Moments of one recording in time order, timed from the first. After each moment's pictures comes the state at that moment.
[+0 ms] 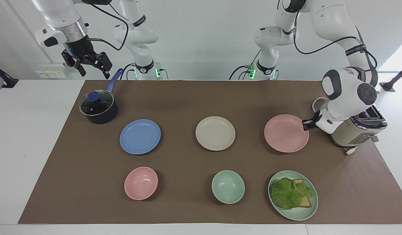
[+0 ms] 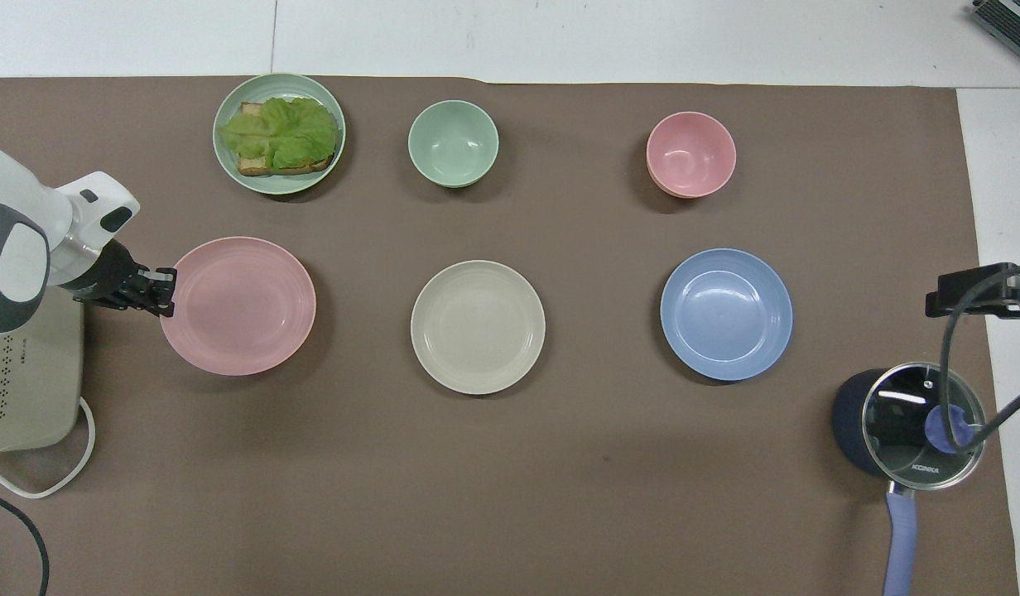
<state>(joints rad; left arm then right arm) 0.03 0.26 0.01 -1.80 -0.08 1.81 0.03 -0.01 -0.11 -0.04 -1.62 0.00 1.51 0.12</state>
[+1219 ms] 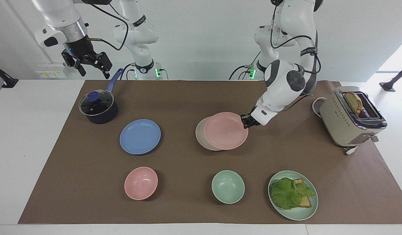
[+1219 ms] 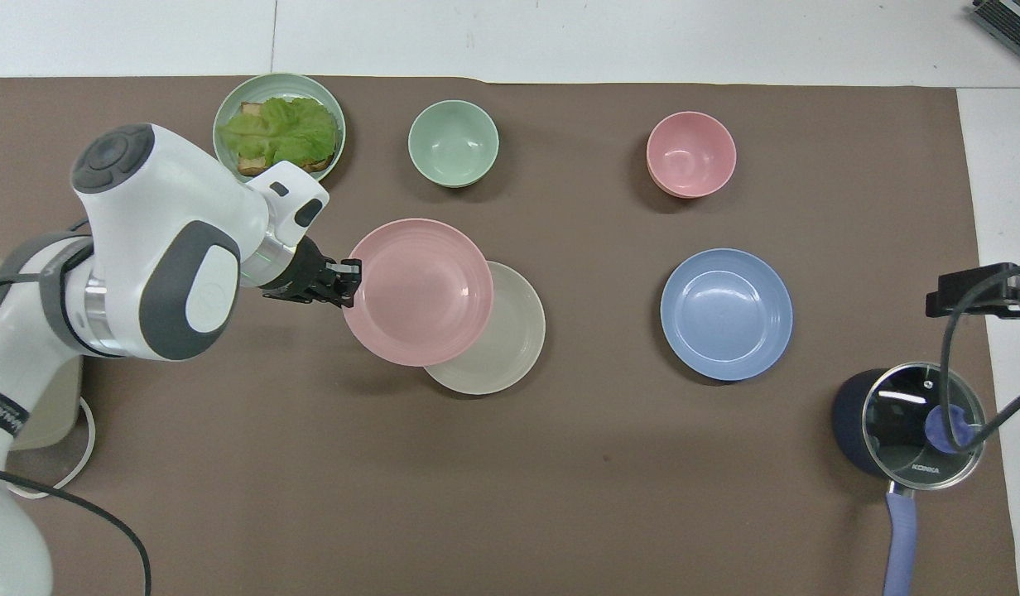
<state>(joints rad) -0.22 0.23 -0.18 -1.87 -0.27 2.06 -0.31 -0.01 -0.11 -0.04 -1.62 0.00 1.51 0.12</state>
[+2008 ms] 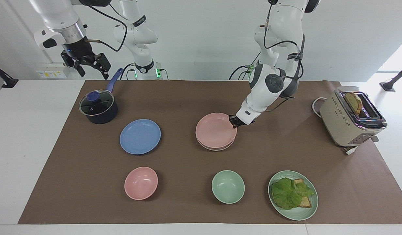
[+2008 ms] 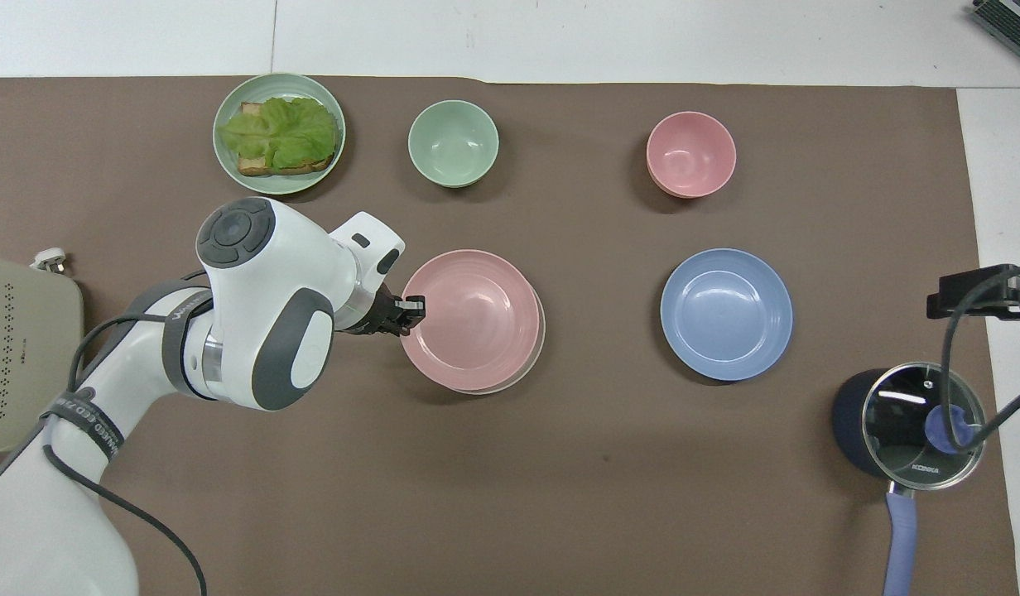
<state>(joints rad) -0.30 0.23 -0.18 -1.97 -0.27 2.18 -0.35 -0.02 -0.12 -0.04 -1.65 0.00 1.51 0.12</state>
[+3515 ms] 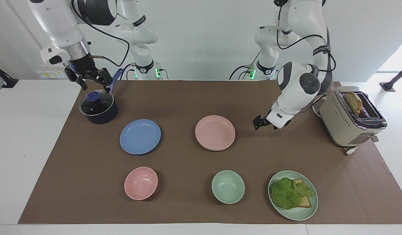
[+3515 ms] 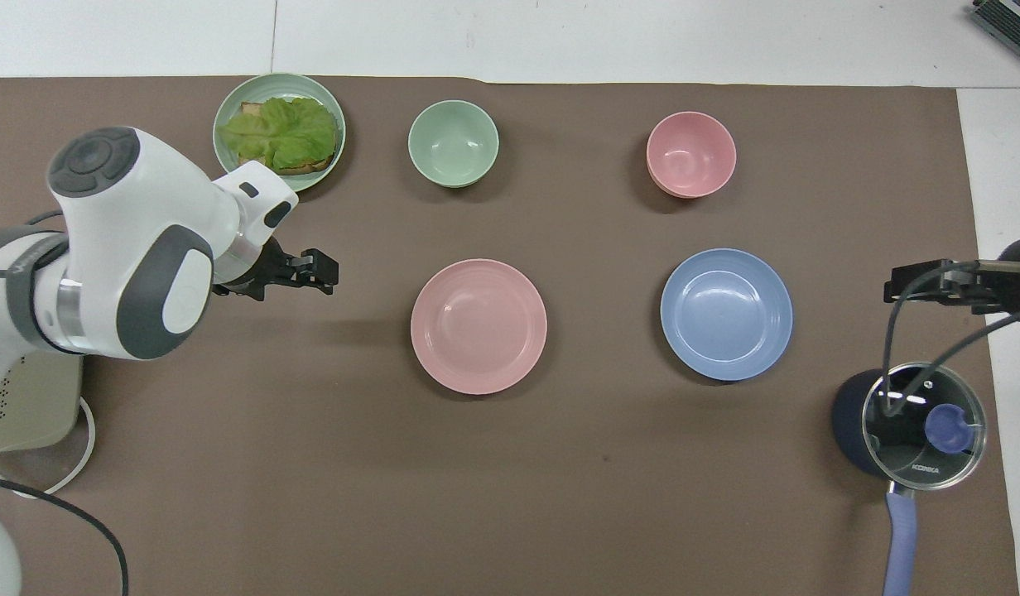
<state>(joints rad) -0.10 0.21 -0.15 -1.81 -0.09 1.93 -0.21 -0.03 -0.10 -0.04 -1.85 0.00 1.78 0.08</state>
